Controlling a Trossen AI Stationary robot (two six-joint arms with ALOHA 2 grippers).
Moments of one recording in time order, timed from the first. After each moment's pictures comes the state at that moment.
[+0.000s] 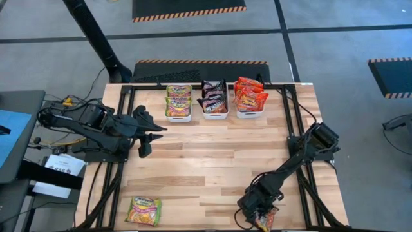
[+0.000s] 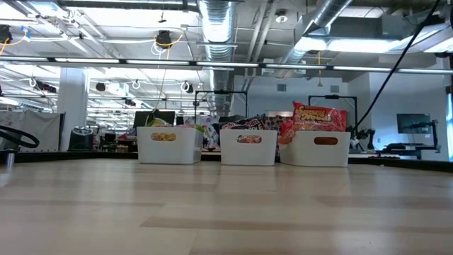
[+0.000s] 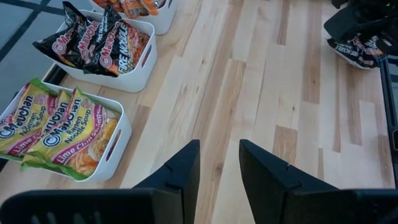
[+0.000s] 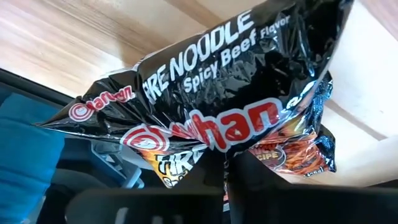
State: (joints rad) left arm -0.28 1.01 1.26 -0.97 -0.40 -0.38; right arm 0.67 1.88 1.14 -0.67 -0.44 1.69
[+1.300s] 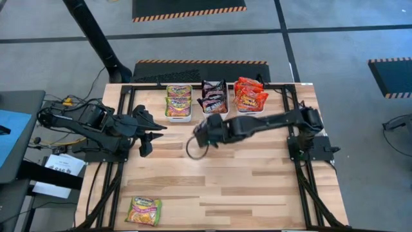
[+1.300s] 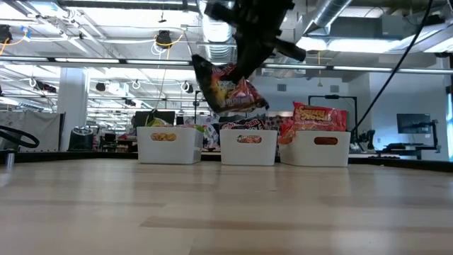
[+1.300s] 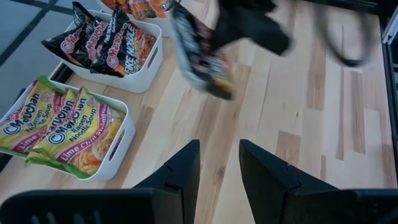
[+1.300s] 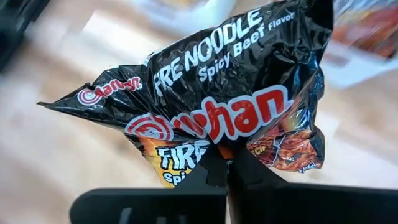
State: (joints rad) left arm -0.28 1.01 1.26 -0.97 -0.43 -0.40; right arm 0.11 1.88 1.65 -0.87 0.45 1.13
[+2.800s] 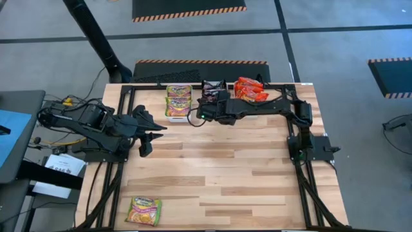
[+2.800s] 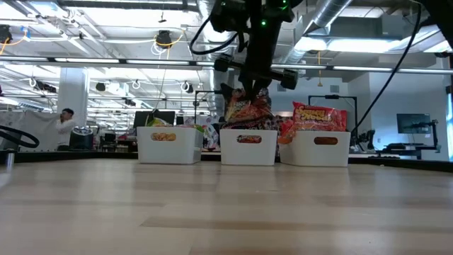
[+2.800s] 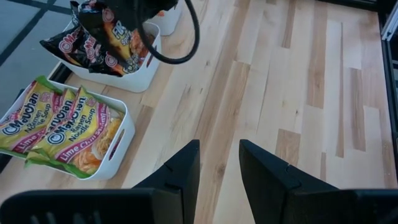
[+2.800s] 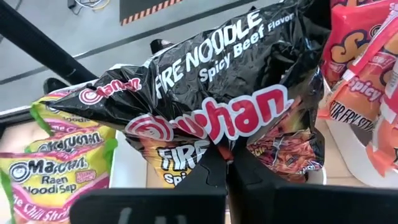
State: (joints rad) left arm -0.28 1.01 1.26 -0.98 -0.42 -0.40; right arm -0.14 1.97 1.65 -0.84 0.83 1.46
